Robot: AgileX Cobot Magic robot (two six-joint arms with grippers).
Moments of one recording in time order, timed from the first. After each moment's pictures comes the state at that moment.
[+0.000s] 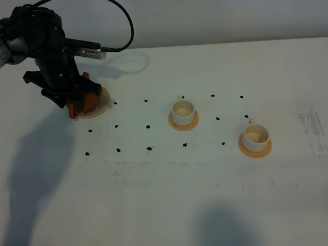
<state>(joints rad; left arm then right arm) -0.17 2.24 -1.81 0.04 1.06 0.06 -0.09 -0.01 -0.49 0.09 1.07 -0.13</state>
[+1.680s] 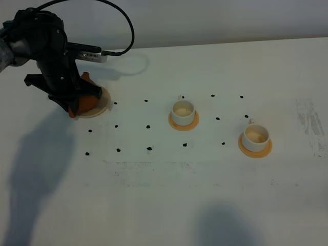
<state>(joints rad) -0.17 2.26 -1.81 0.04 1.06 0.07 -0.09 -0.01 -0.49 0.09 1.07 -0.13</state>
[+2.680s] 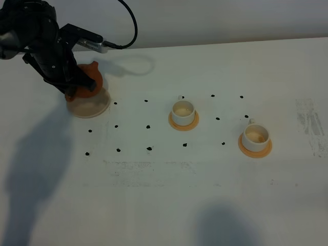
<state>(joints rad) -0.17 2.19 -1.81 0.07 0.97 0.30 -0.09 -0.01 -0.49 0.09 1.07 -0.13</state>
